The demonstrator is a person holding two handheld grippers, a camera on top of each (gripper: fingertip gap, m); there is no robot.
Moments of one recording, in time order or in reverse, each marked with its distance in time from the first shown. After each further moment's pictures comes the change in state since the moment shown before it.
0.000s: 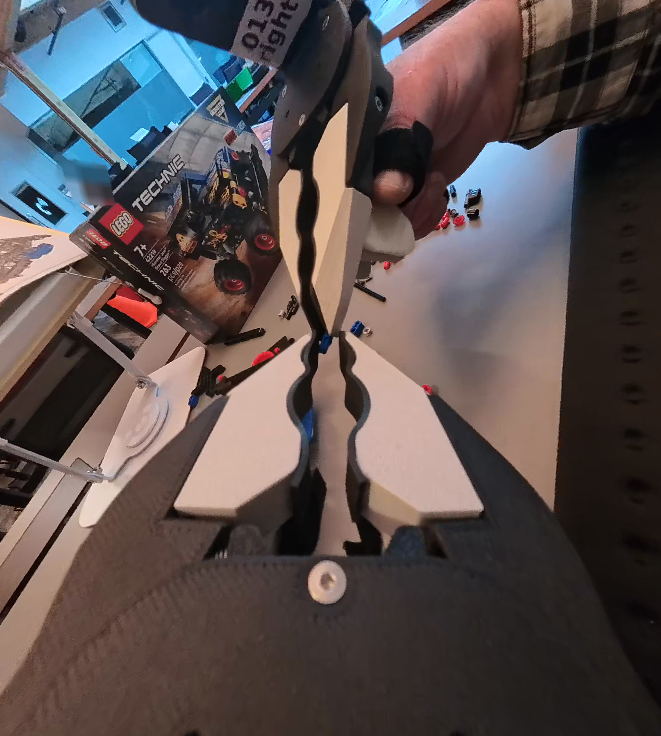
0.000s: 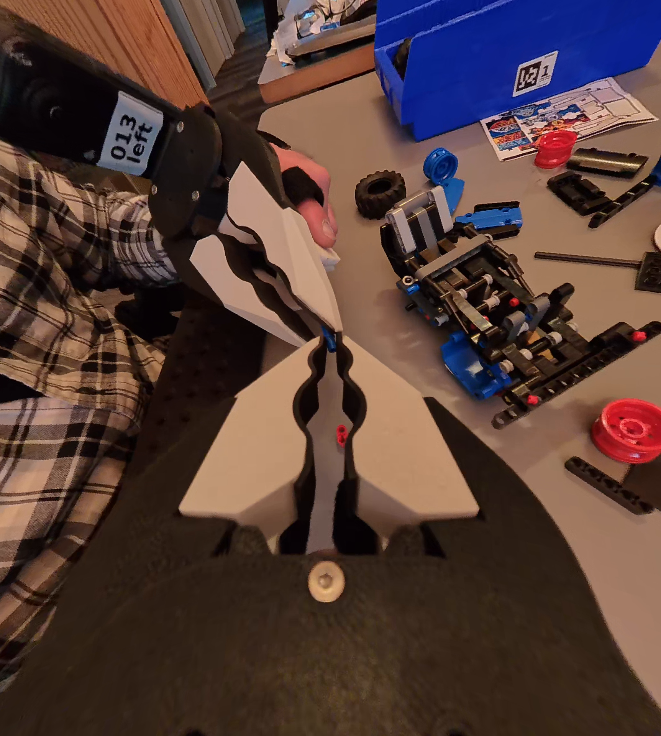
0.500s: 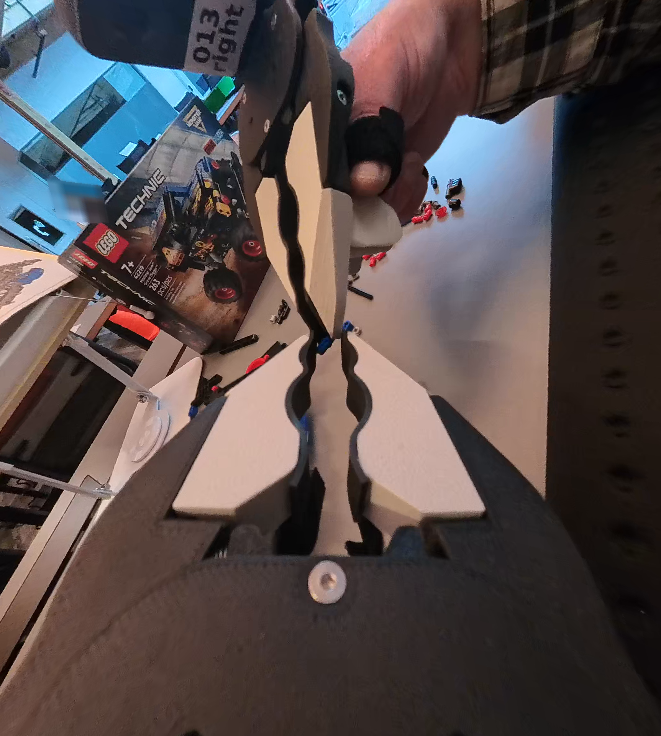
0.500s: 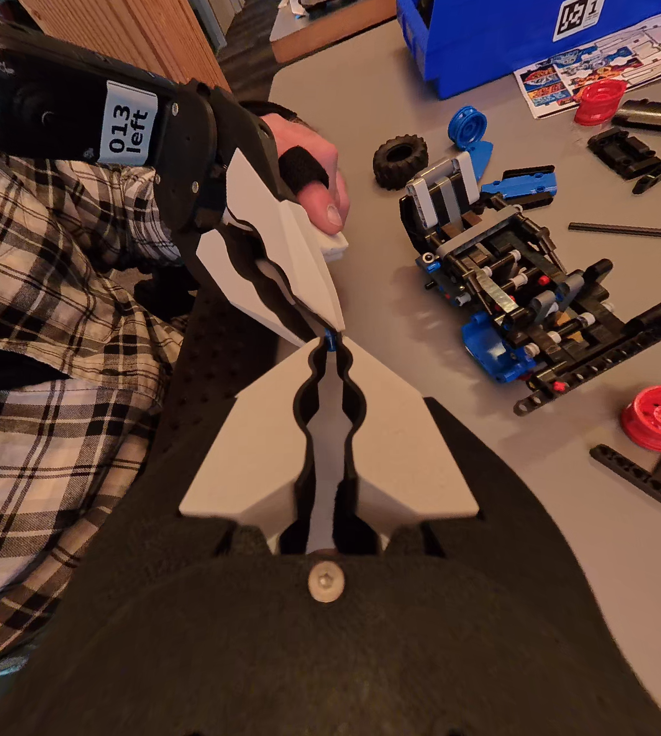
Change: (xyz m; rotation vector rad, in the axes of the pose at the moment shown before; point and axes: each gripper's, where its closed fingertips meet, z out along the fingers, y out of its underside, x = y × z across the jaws) left arm 0.010 -0.003 0.001 -0.006 0.026 0.073; right arm -0.008 0.008 -0.002 -0.077 -0.045 0.030
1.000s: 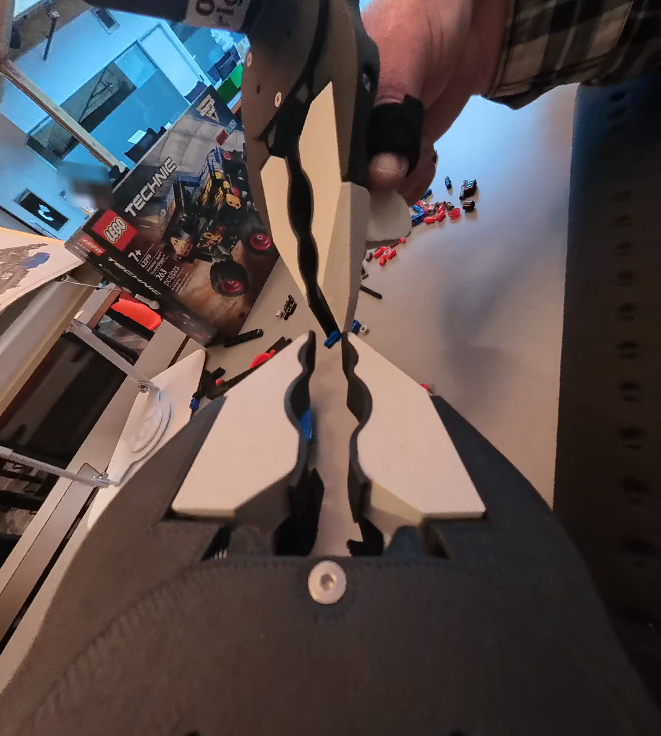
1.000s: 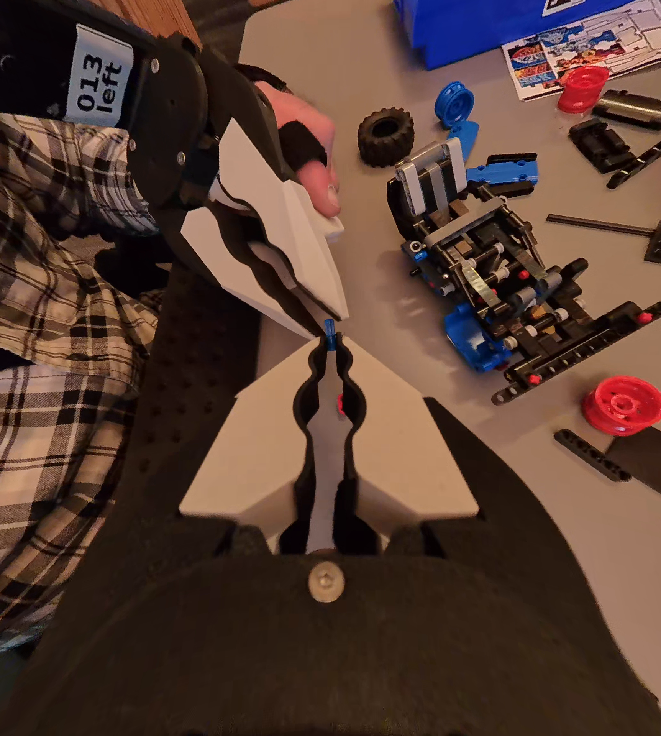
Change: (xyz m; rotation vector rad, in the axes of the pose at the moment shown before) left arm -0.007 0.003 0.000 -0.008 -0.021 -0.037; right arm 0.004 0.002 -0.002 -0.086 0.070 -0.052
